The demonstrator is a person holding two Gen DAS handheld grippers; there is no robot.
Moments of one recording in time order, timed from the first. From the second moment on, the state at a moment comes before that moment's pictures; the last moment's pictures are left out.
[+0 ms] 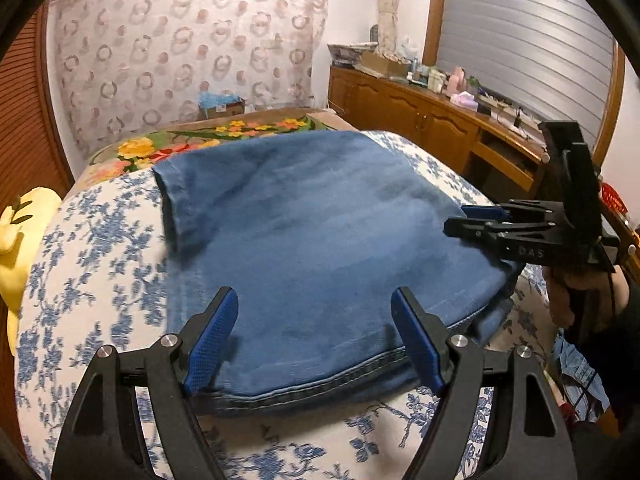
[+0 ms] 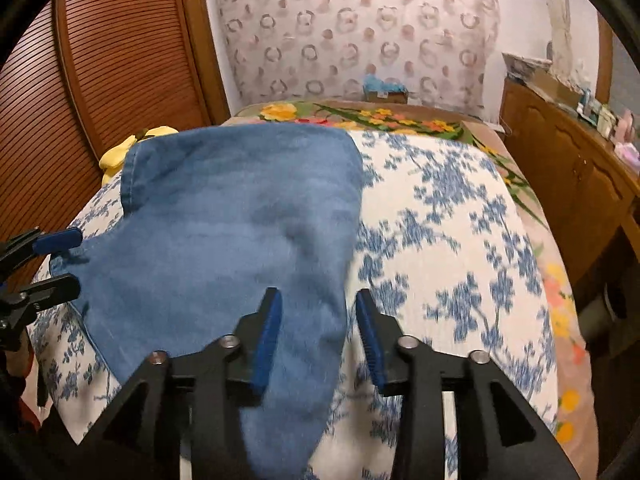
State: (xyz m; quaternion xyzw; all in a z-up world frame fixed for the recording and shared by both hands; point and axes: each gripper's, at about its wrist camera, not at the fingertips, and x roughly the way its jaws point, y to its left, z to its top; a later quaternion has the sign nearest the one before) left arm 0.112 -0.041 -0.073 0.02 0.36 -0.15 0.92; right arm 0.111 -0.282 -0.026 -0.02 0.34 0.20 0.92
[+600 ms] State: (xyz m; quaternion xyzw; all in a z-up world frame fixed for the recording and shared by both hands) left arm 0.123 -0.058 -0.107 0.03 0.39 -0.14 0.91; right arm 0.084 -0.297 -0.039 0.04 0.36 0.22 0.90
